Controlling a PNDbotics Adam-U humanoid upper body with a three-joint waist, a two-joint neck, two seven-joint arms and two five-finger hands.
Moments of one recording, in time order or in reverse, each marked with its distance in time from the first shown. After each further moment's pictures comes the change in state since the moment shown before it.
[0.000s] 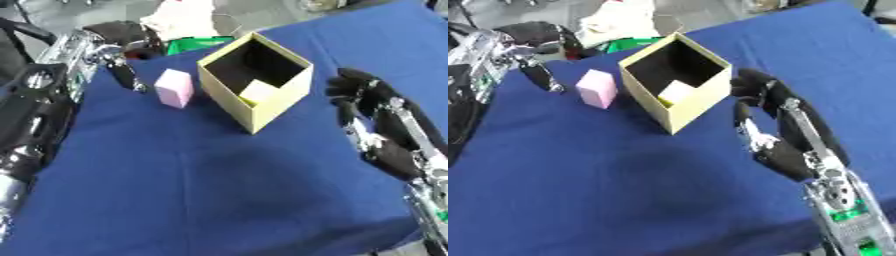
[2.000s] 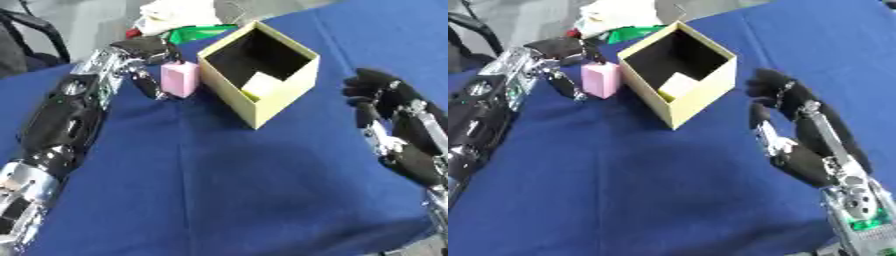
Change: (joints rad) left arm -0.011 -0.044 0.042 0.076 -0.023 -0.015 0.060; right arm -0.023 0.002 0.001 0.000 0.005 -0.004 0.007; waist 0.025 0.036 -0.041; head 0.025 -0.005
